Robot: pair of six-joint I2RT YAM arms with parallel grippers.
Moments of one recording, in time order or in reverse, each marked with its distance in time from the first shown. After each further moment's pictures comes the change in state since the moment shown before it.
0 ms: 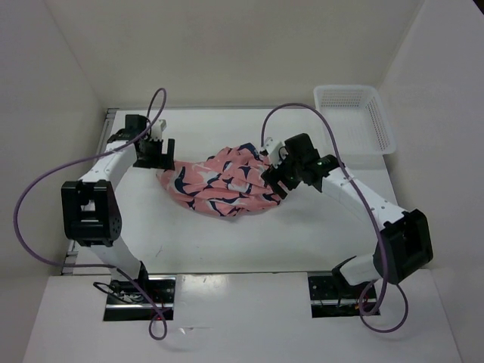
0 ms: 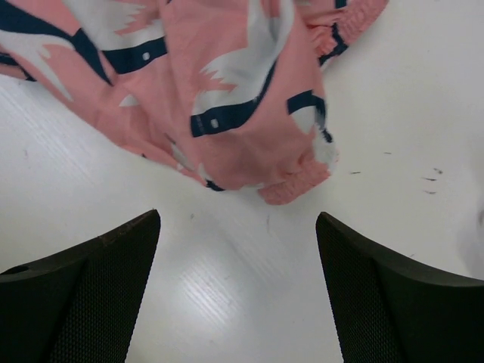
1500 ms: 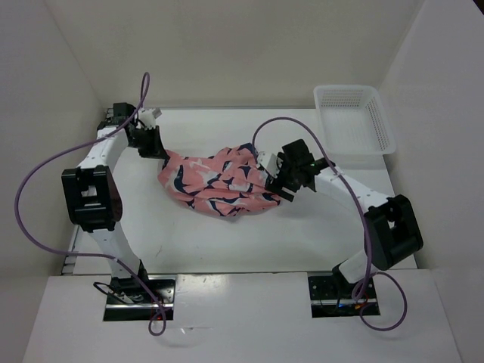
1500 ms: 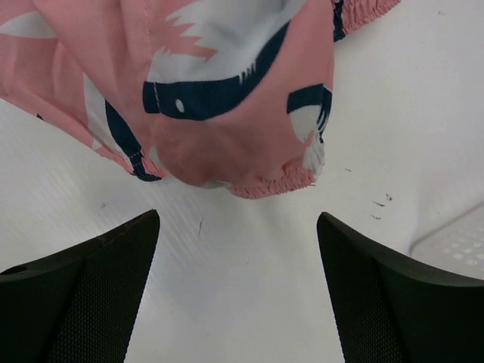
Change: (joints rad) left arm 0.100 0.221 0.287 -0.127 0.365 -0.001; right arm -0.058 0.133 -0.029 0.068 0.013 -0.359
